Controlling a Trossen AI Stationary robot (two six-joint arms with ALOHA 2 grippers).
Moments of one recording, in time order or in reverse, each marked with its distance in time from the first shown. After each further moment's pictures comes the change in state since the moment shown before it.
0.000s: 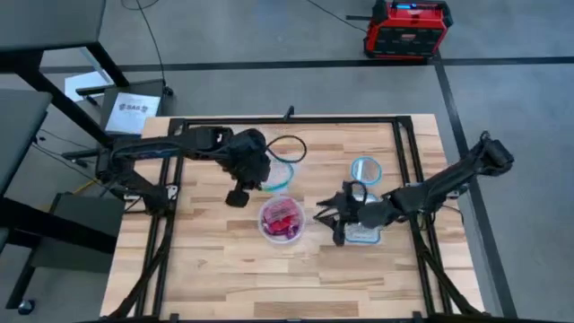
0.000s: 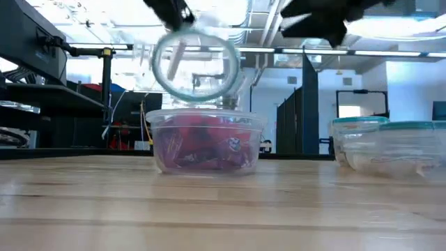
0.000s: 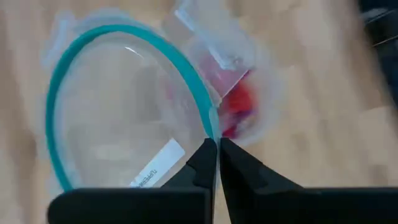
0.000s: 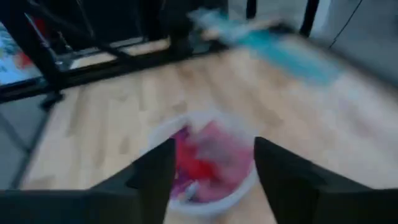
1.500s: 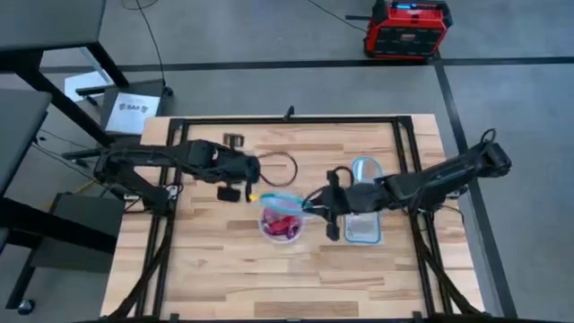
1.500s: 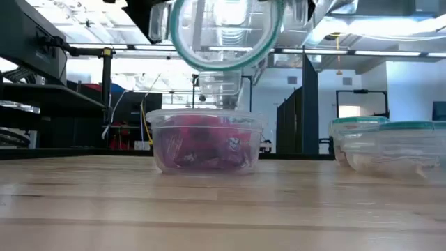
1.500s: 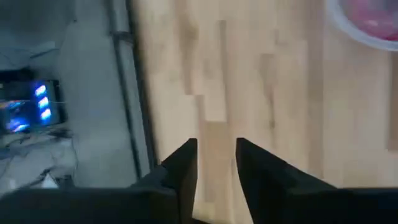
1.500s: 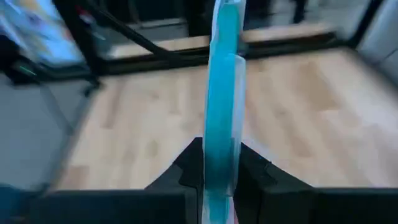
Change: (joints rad) left arm -0.168 -0.016 0.050 -0.344 -0.827 -0.121; right arm -0.163 0.075 0.261 -0.210 -0.389 0.024
